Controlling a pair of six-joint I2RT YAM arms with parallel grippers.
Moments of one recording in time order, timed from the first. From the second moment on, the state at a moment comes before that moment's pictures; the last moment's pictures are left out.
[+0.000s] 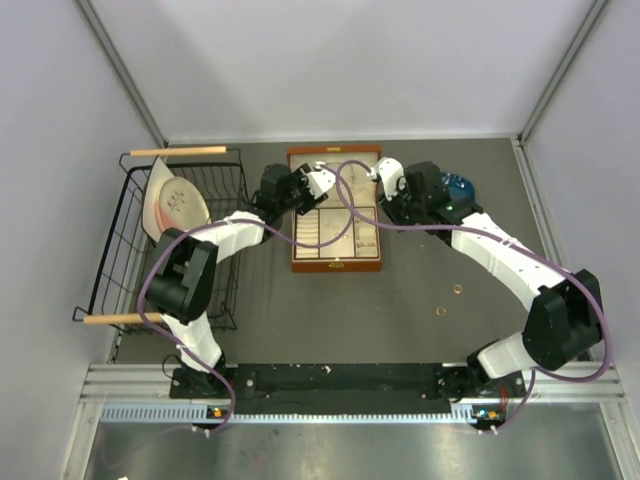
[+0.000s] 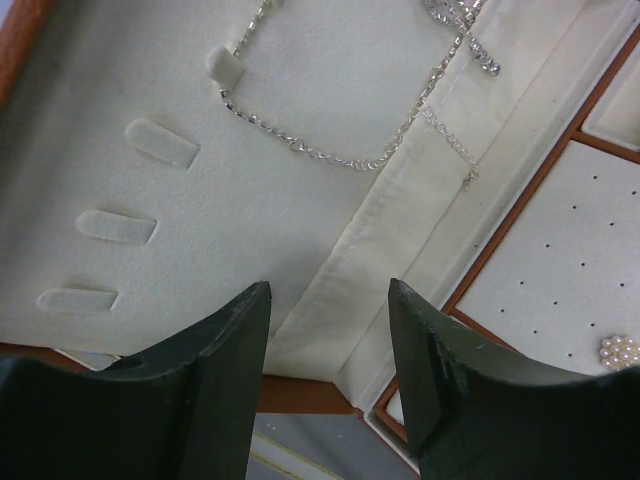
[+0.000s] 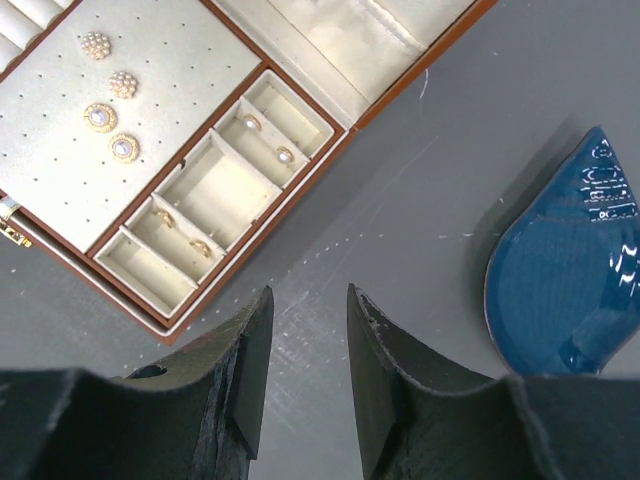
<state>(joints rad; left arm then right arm) -0.43 1.79 1.11 0.29 0.21 0.63 0.50 1.44 1.15 -0.41 -0.03 -0.31</state>
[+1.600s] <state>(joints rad) -0.49 1.86 1.01 0.63 -0.01 0.87 0.42 1.63 1.43 -0.42 -0.08 -0.27</state>
